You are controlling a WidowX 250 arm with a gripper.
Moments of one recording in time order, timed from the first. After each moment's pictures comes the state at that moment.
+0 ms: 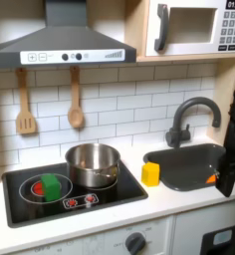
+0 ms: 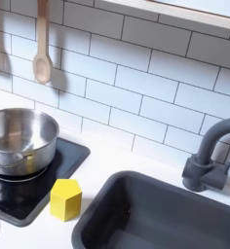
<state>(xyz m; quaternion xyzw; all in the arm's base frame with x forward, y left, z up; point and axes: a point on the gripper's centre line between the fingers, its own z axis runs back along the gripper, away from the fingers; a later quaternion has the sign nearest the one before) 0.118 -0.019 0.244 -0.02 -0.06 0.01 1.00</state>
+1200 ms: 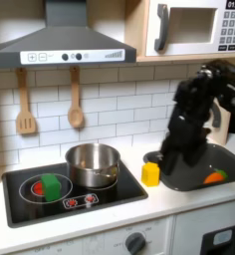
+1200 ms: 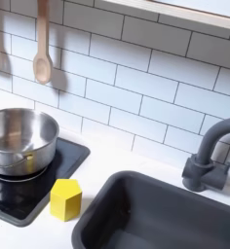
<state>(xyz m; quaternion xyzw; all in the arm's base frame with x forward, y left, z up) 0.183 0.057 0.264 0.00 -0.15 0.11 0.98</state>
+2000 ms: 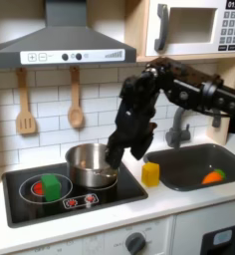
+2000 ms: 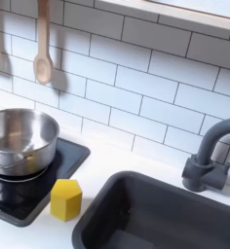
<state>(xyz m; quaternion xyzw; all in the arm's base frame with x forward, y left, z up) 0.226 0.130 0.265 0.03 -0.18 0.16 0.97</state>
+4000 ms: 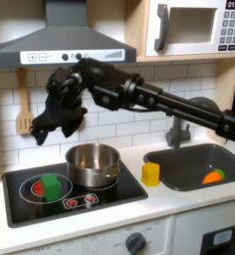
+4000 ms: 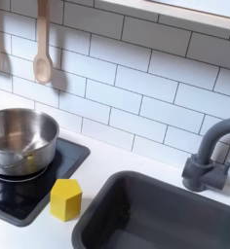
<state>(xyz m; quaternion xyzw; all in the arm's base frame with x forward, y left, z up) 0.325 0.224 0.280 0.04 -0.34 0.13 0.93</state>
